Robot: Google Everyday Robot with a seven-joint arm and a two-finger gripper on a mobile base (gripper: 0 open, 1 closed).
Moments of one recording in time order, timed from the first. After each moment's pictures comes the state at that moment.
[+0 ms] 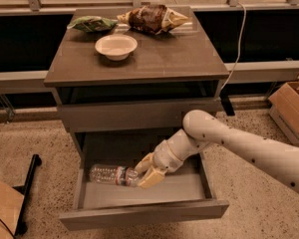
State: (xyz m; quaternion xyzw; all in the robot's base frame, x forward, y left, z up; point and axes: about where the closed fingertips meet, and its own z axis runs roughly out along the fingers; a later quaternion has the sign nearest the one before) arm 0.482 0.010 0.573 -0.66 0.62 0.37 0.20
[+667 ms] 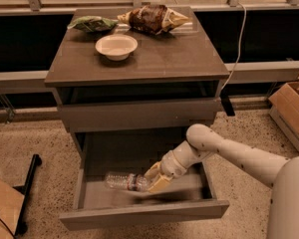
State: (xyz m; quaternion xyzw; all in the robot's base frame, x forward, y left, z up) arm 0.507 -0.019 0.472 -0.64 0.64 0.39 0.18
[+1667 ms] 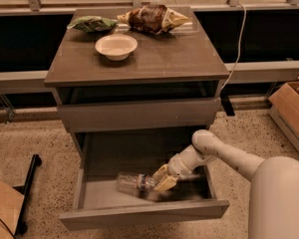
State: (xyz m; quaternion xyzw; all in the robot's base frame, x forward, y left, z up) arm 0.538 -0.052 0.404 -0.61 0.66 0.41 0.16
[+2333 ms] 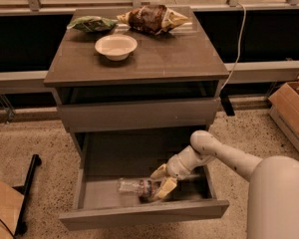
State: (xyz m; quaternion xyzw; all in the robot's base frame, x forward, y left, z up) arm 0.534 -0.048 0.401 -0.61 0.66 0.41 0.16
